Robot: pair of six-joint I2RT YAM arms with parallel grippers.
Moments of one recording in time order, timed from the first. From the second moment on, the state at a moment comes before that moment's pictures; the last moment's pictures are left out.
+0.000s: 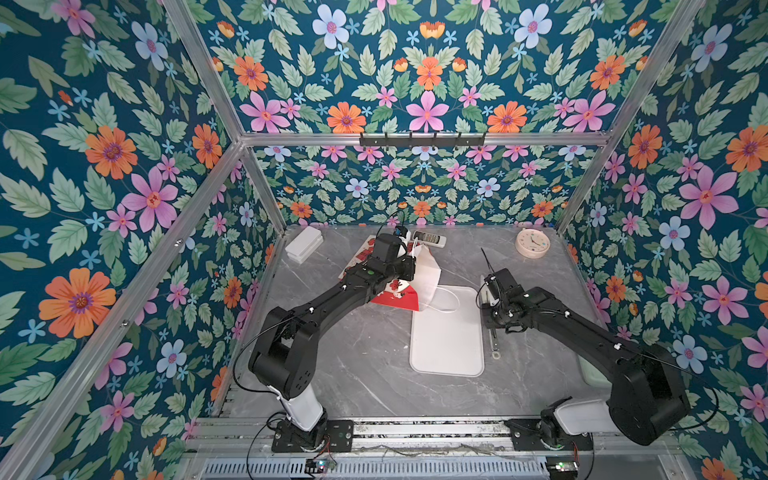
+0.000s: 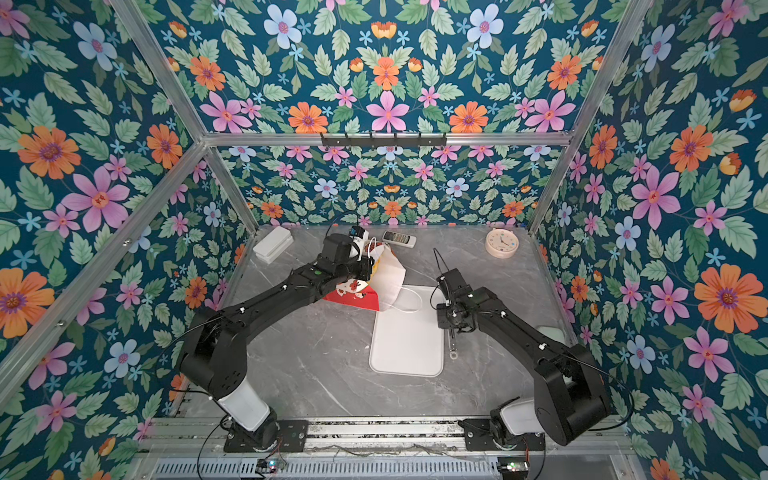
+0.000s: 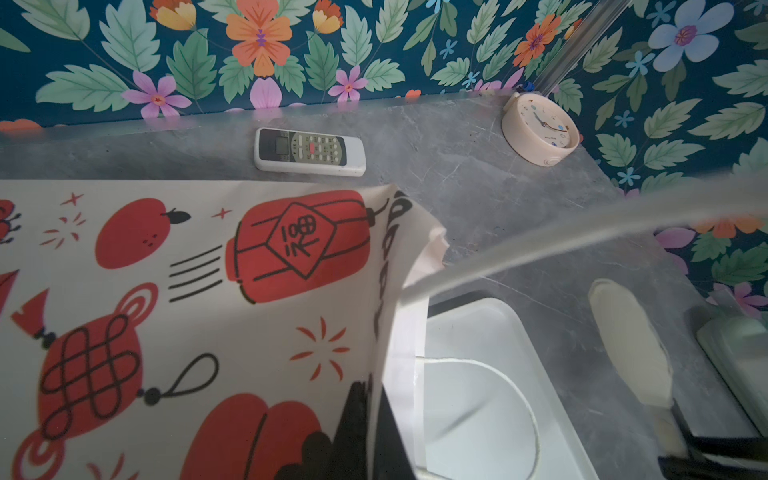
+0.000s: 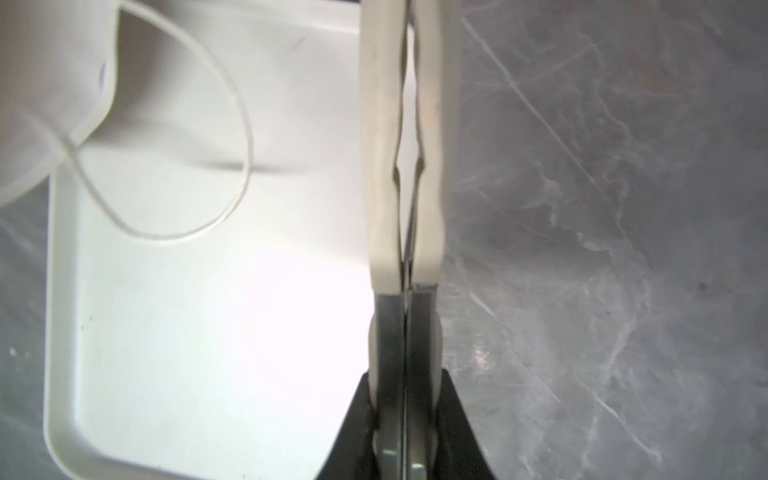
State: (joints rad) left arm -0.57 1.70 1.26 -0.14 0.07 -0.26; right arm 0.48 1.39 0.96 -0.75 0.07 0.31
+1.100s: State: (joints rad) left arm -0.57 1.65 1.18 -0.13 0.04 -0.24; right arm 0.50 1.49 1.19 -0.97 0.08 0.26
